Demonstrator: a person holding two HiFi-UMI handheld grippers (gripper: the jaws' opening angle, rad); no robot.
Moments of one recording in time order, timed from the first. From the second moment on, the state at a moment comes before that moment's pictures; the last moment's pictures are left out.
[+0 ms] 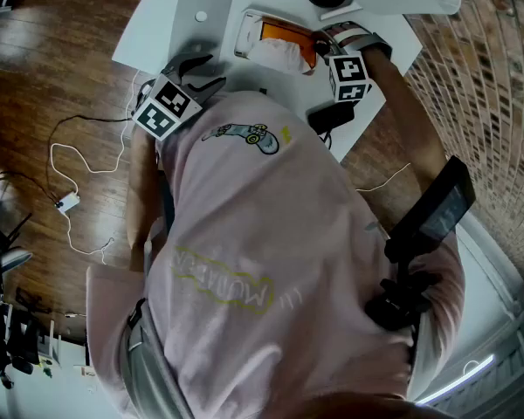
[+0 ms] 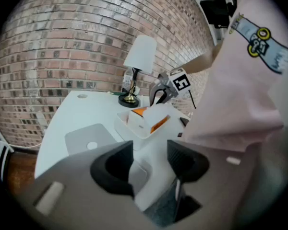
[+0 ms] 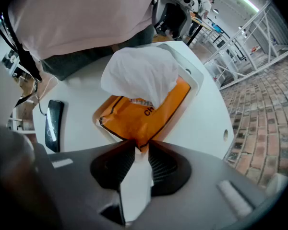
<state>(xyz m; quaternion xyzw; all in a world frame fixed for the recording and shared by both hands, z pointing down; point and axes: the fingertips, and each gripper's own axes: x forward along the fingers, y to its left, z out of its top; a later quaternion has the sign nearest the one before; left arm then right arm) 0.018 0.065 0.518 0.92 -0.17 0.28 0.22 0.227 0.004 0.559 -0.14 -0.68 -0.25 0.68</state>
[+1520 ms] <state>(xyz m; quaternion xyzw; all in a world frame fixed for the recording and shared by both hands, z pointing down) -0.012 0.055 0.523 0.91 -0.21 0.26 0.23 0.131 0.010 0.280 0.00 -0.87 -0.13 0.48</state>
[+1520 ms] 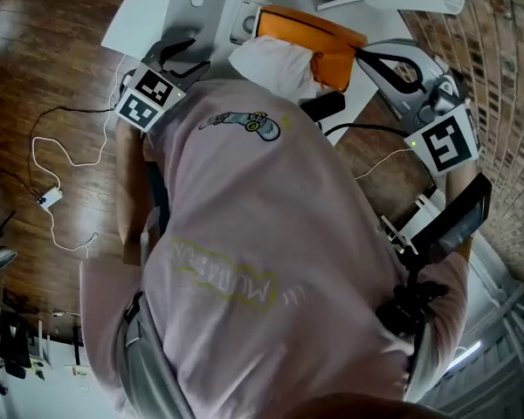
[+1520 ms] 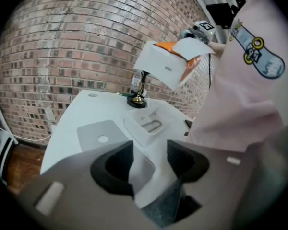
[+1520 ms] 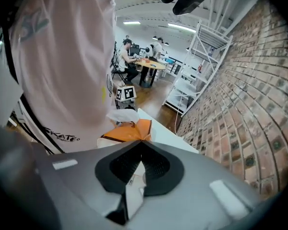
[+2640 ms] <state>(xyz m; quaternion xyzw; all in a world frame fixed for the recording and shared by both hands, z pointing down) 0.035 0.055 0.484 0.93 -0.12 0.32 0.16 0.277 0.013 0.444 0.52 -0.81 0.18 0.21</state>
